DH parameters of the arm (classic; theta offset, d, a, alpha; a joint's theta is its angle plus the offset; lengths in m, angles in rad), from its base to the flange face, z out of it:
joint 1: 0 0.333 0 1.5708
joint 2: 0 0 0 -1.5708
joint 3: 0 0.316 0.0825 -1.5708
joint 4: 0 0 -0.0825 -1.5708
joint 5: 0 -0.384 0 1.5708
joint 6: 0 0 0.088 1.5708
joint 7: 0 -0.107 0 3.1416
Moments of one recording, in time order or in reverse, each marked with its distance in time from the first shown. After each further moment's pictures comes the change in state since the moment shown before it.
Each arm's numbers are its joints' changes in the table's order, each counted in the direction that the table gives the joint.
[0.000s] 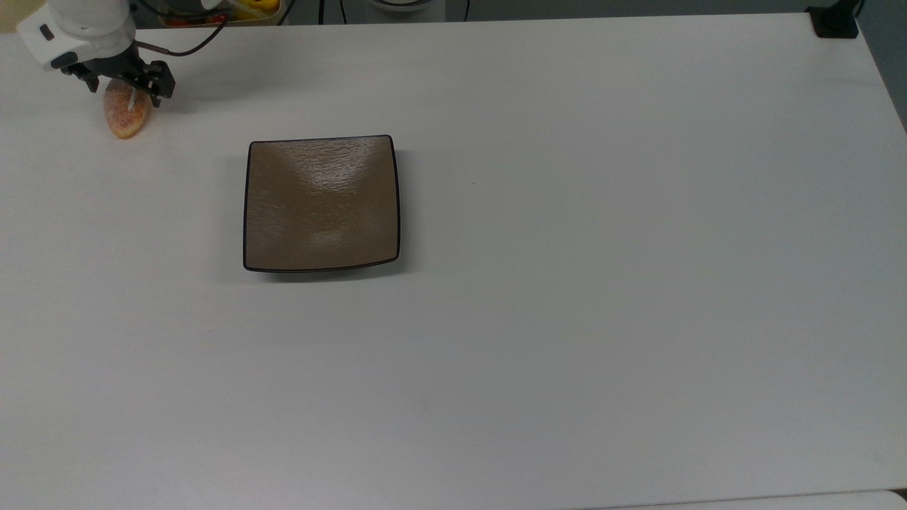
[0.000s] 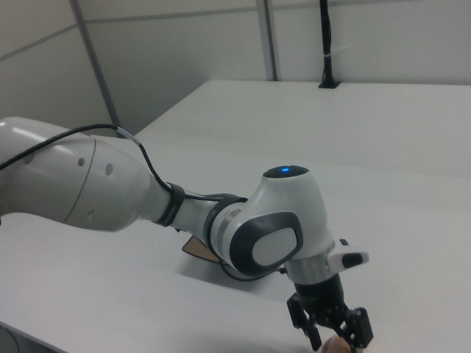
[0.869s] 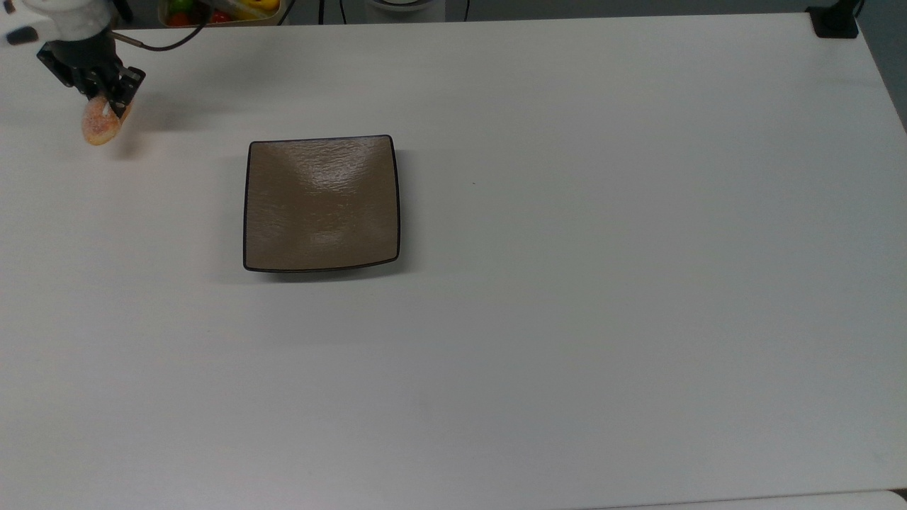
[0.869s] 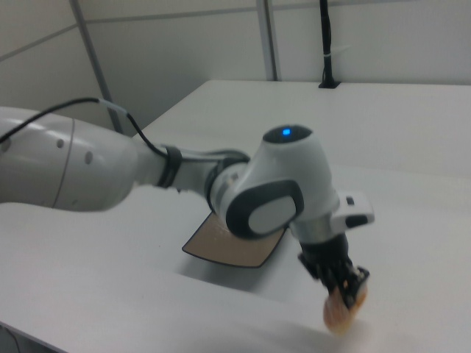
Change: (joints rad) arm 0.009 0.035 0.009 -0.094 -0.203 0.001 -0.011
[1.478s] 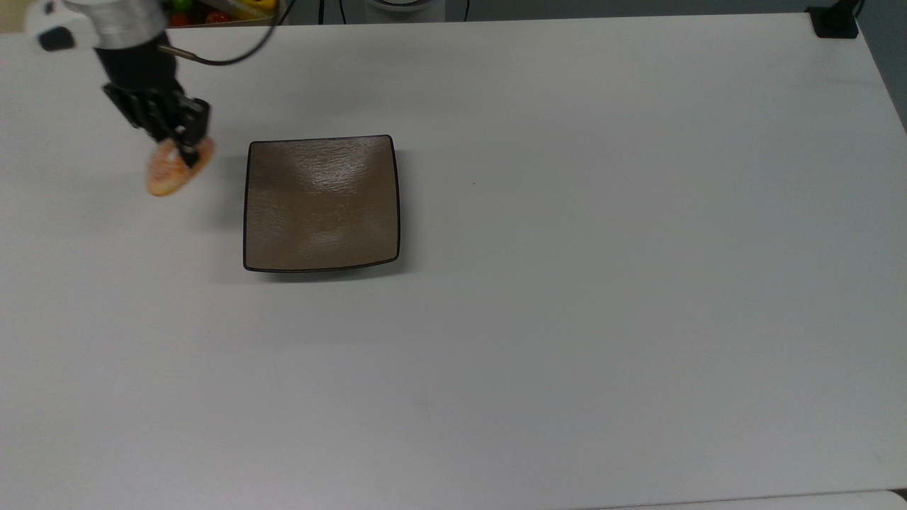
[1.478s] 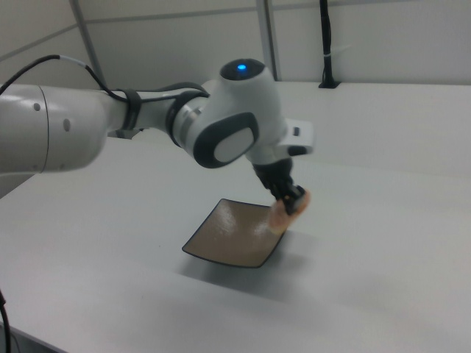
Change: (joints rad) arm 0.066 0.028 0.192 -0.156 -0.236 0.085 -0.306
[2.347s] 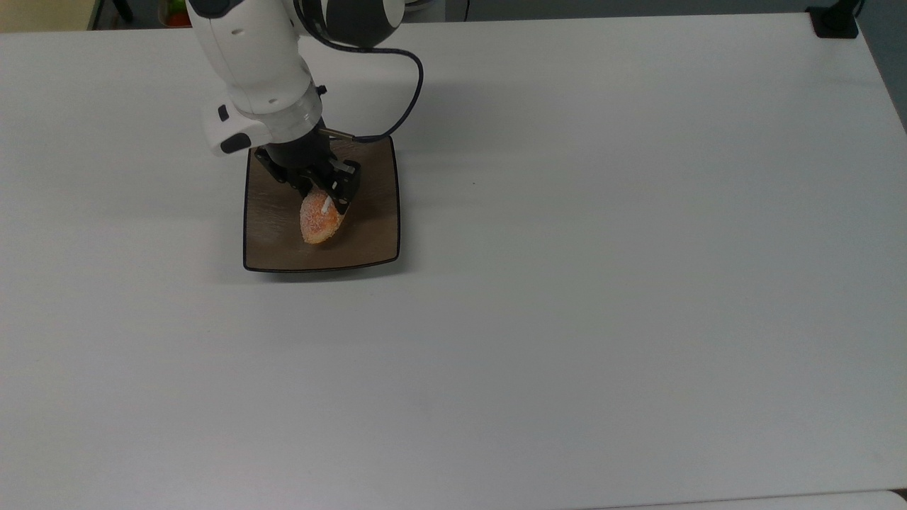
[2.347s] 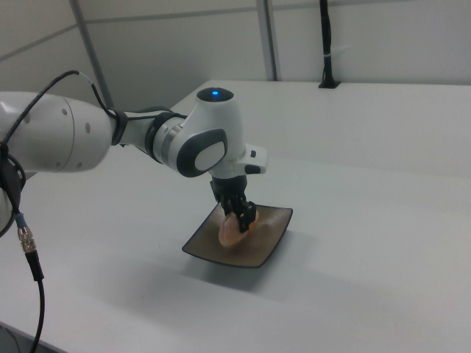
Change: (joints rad) arm 0.063 -0.113 0.171 0.015 0.019 0.041 -0.175
